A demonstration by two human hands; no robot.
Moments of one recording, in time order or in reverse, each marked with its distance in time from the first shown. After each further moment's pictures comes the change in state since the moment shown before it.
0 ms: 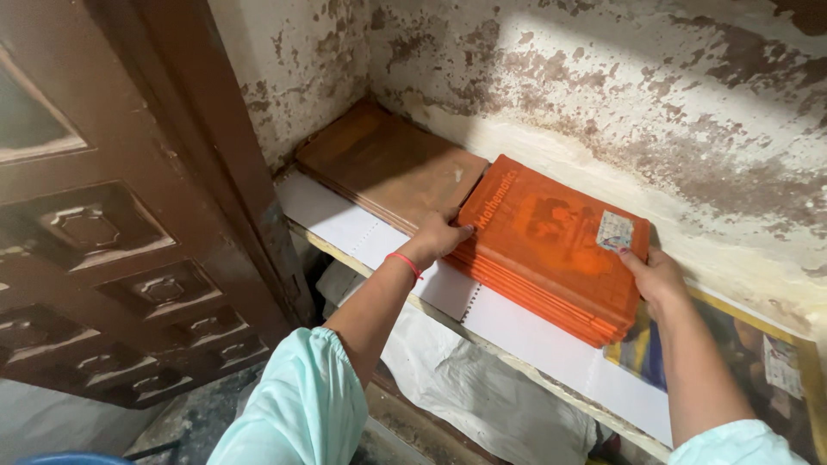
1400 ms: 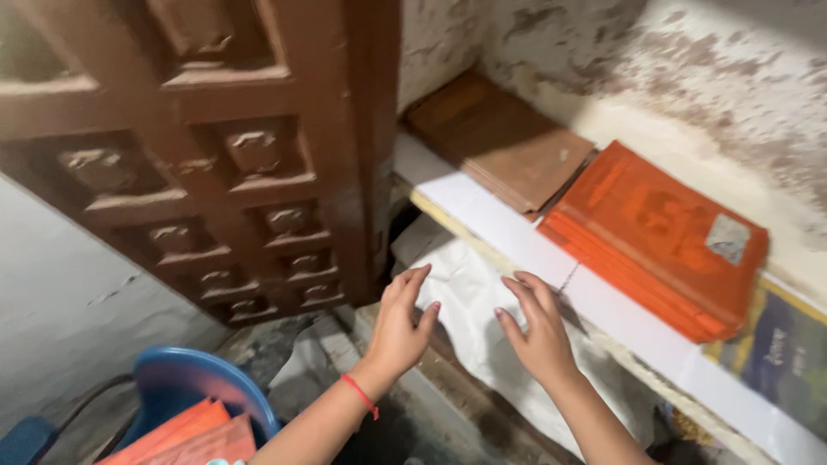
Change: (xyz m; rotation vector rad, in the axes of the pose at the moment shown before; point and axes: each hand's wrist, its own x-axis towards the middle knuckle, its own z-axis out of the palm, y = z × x) left_hand -0.313 -0.050 -0.096 0.309 0.514 0.327; right_hand -0.300 -0.087 0.244 -0.367 -0.278 -0.896
